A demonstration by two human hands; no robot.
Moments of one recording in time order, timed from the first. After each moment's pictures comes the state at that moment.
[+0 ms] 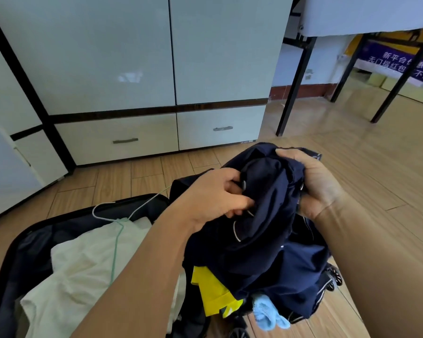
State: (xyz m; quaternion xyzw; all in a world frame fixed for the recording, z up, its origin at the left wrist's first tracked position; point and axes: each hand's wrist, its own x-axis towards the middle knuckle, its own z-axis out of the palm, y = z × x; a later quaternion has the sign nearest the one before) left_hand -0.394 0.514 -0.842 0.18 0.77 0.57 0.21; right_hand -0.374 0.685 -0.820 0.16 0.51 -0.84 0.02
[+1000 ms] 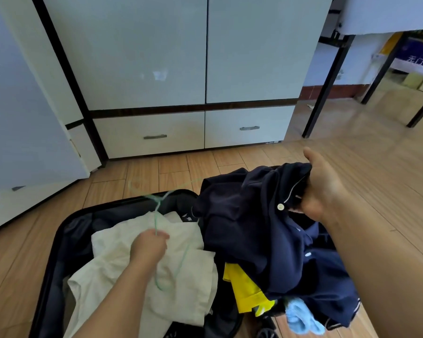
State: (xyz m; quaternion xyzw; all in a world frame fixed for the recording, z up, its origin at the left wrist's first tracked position) left_hand -0.397 0.367 -0.996 -0.28 0.82 0.49 0.09; right_hand -0.409 0.650 -0.850 0.28 0.59 -0.76 0.05
